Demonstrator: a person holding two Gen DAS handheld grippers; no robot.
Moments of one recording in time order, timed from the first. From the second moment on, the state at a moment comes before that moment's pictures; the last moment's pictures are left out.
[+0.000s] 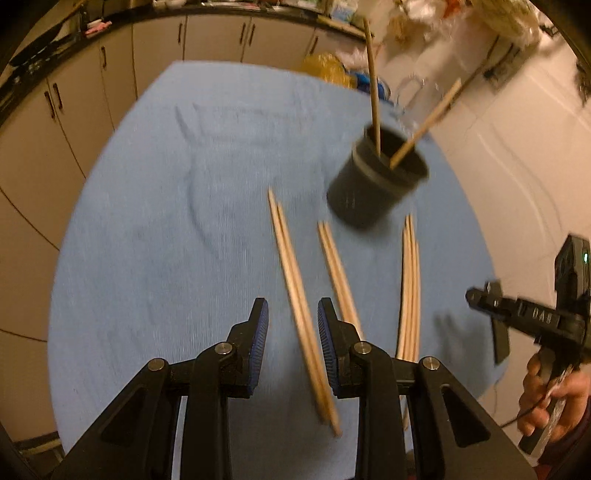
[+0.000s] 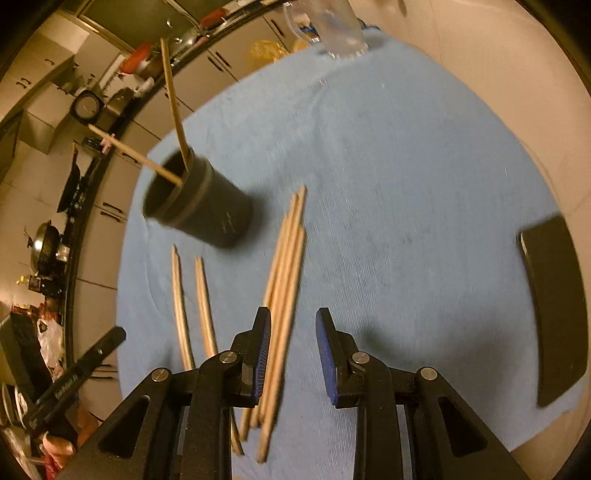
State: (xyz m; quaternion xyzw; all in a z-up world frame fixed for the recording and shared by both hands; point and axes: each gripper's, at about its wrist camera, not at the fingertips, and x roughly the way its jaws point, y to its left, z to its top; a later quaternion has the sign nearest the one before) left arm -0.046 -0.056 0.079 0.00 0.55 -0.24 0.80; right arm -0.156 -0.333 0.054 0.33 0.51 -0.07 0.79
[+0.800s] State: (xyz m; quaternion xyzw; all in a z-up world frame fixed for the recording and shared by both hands) left arm -0.070 0.004 0.077 0.00 0.55 -0.21 0.81; right arm -0.097 -0.334 0.005 0.34 0.56 -0.11 0.75
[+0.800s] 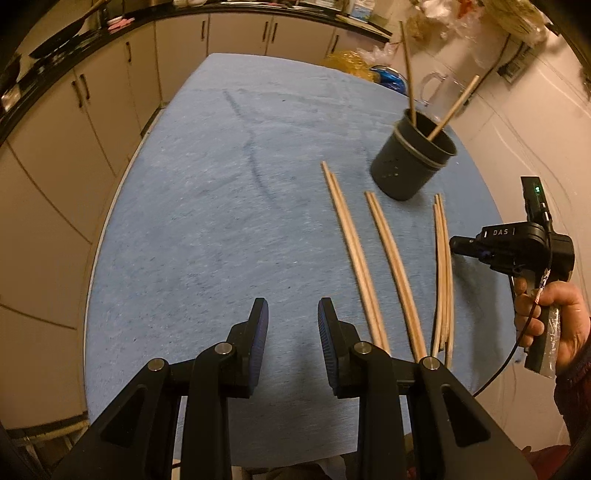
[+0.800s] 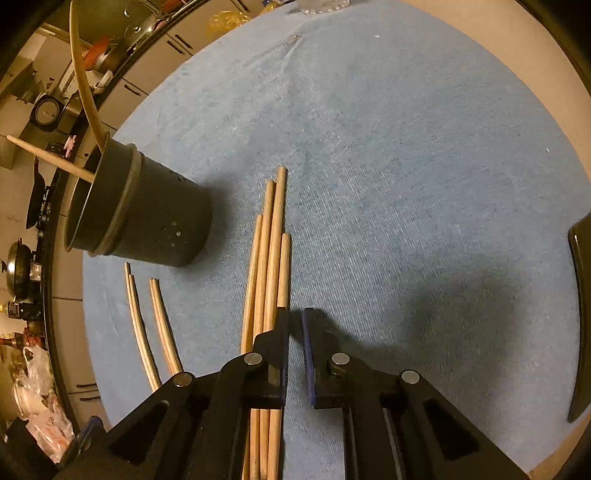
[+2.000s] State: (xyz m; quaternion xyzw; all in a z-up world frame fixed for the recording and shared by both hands) left arm 0.054 -0.097 0.018 -0.02 0.63 -0.18 0.75; right arm -0.128 -0.363 0.015 0.25 0.59 -0.08 0.76
